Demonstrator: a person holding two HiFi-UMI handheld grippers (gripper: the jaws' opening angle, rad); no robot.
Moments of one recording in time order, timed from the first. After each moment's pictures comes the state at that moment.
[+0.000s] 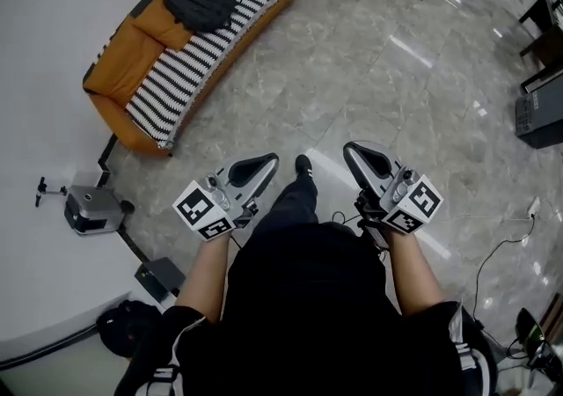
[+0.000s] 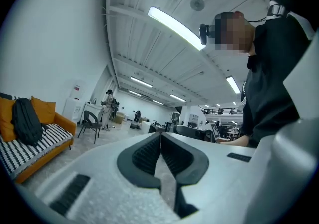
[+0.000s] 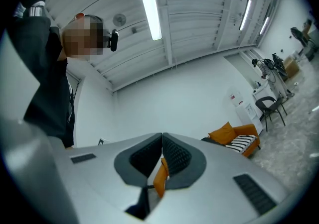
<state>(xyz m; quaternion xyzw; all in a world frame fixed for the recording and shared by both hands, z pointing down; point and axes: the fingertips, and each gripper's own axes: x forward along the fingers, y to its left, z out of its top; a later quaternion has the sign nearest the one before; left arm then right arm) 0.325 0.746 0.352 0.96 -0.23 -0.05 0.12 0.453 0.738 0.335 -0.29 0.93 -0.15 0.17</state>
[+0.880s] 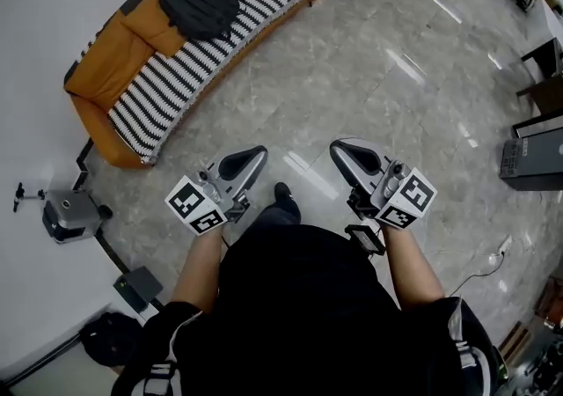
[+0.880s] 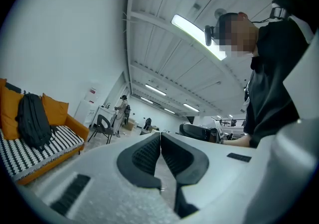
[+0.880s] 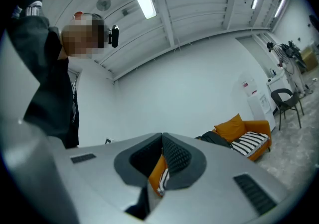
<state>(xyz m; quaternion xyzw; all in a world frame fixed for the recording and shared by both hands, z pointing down) 0.268 0.542 0.368 0.94 -0.29 -0.09 0.15 0.389 0.533 0.330 -0.22 0.96 -0.16 0.09</state>
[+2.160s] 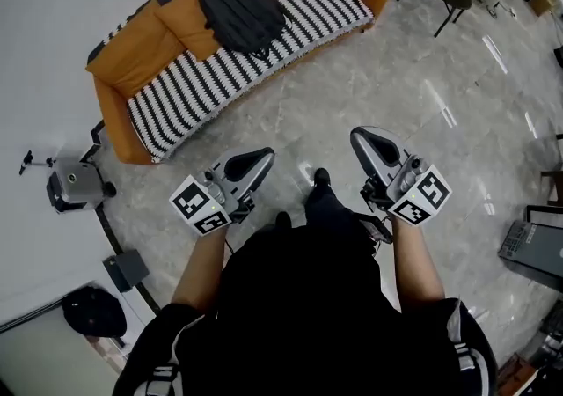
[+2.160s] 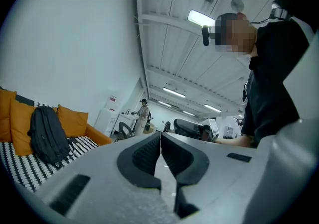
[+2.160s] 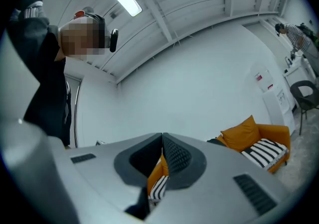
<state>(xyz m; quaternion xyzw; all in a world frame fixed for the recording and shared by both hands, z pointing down) 0.226 0.345 0.376 0.90 -0.39 -0.09 0.15 0.356 0.277 0.331 -0.15 0.97 -0.16 0.10</state>
